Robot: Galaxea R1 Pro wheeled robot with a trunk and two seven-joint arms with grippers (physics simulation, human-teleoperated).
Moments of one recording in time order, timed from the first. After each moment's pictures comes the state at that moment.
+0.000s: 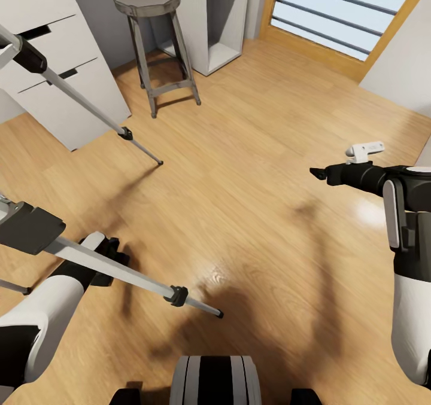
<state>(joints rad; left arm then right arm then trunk) -1.00 0.19 -0.05 -0.54 1.42 0.02 0.78 -0.98 -0.28 -0.08 -1.61 0.08 1.04 0.45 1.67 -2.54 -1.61</state>
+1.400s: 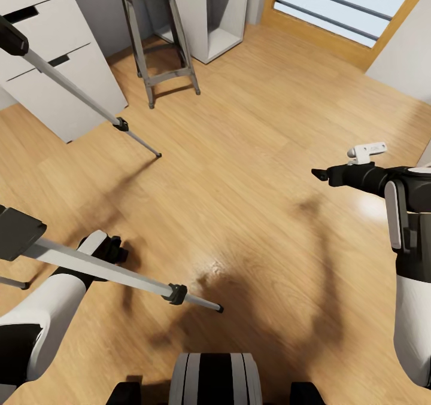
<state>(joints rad) -1.01 0.18 -0.05 -0.54 1.42 0.02 0.78 -0.97 -0.29 -0.08 -1.61 0.08 1.04 0.45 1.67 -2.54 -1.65</state>
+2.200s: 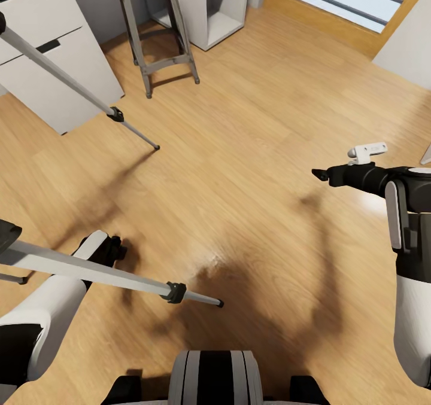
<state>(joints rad) -1.01 0.18 -0.05 -0.54 1.42 0.00 0.79 -0.97 -0.29 -0.09 -1.61 0.08 1.04 0.45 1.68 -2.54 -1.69</state>
